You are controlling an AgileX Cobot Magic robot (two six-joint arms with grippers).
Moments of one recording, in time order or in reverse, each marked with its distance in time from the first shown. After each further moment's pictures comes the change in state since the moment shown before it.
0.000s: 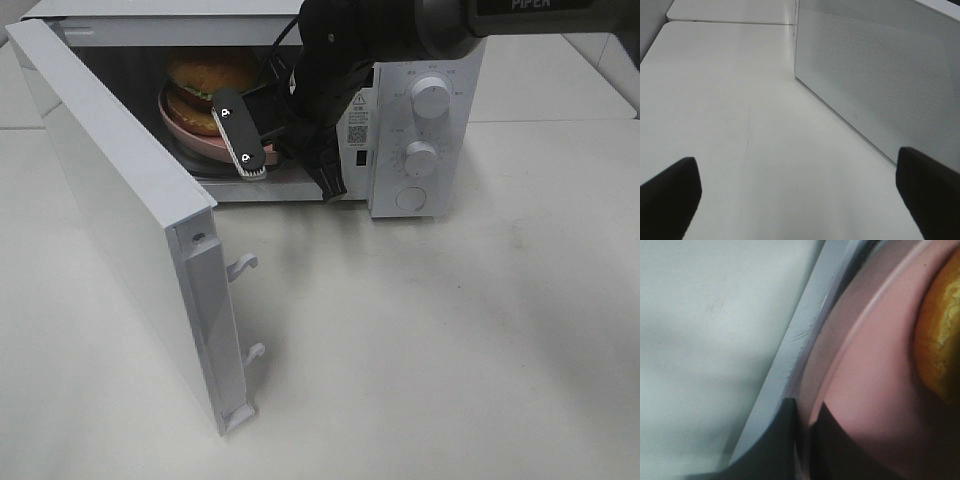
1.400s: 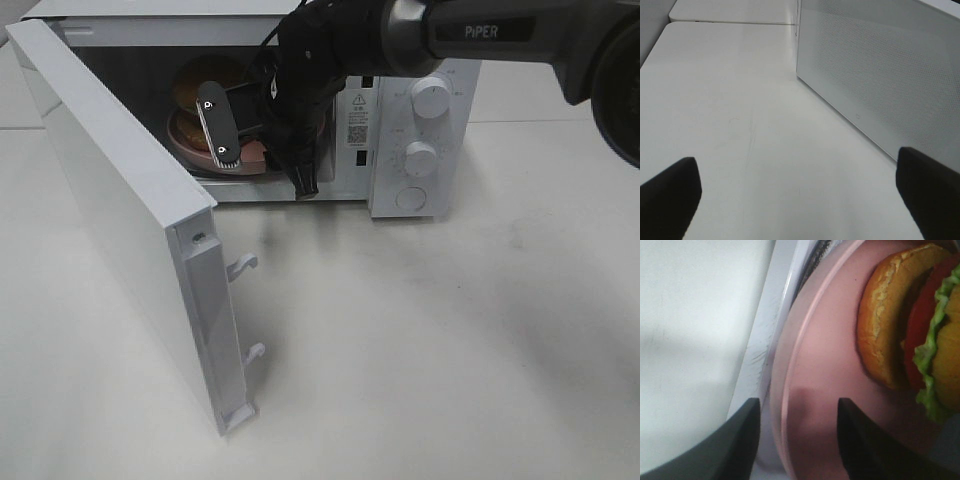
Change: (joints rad) left arm 0.000 0.000 0.000 0.007 0.000 0.000; right arm 0.009 0.095 -0.111 -0.035 -0.037 0.138
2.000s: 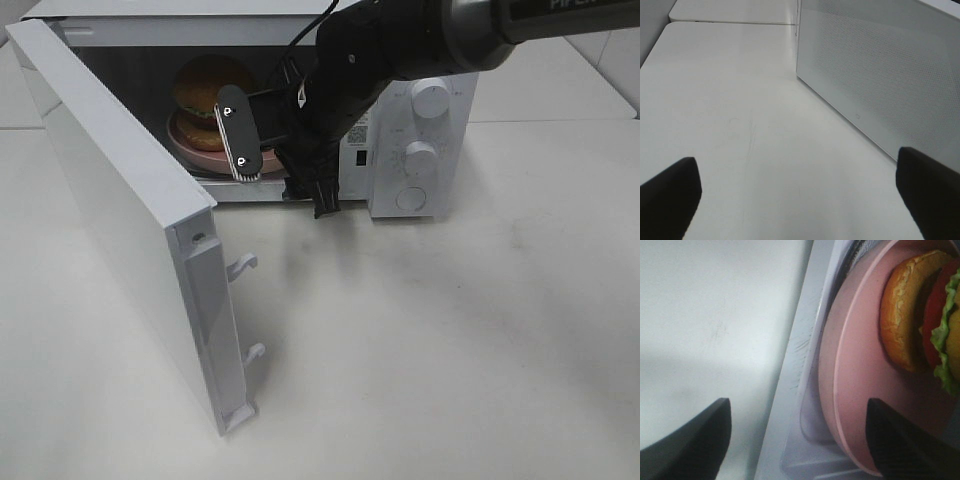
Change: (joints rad) left arm 0.000 0.000 0.000 0.000 0.000 0.000; right arm 0.000 -0.201 0.330 0.044 -0.149 0.014
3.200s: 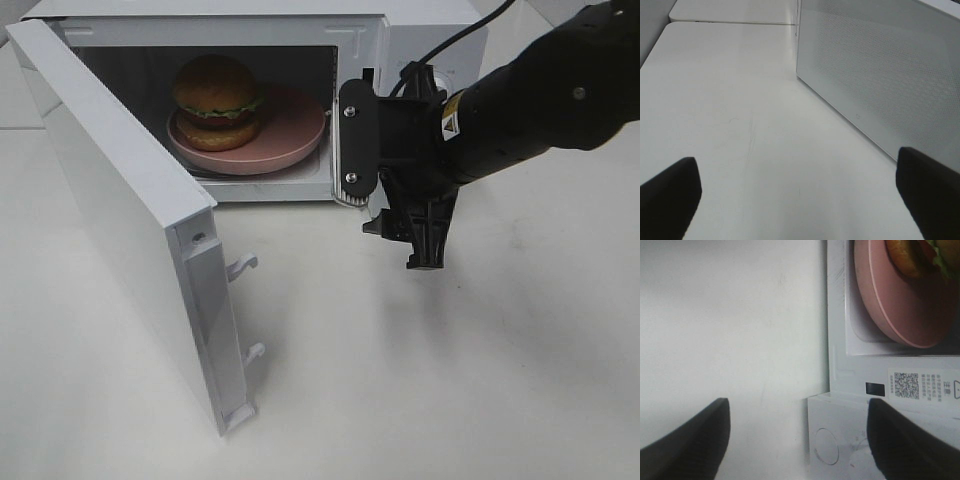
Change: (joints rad) left arm 0.000 0.000 0.000 0.000 0.000 0.000; right arm -0.054 -0.489 0.623 0.004 -0.222 0.250
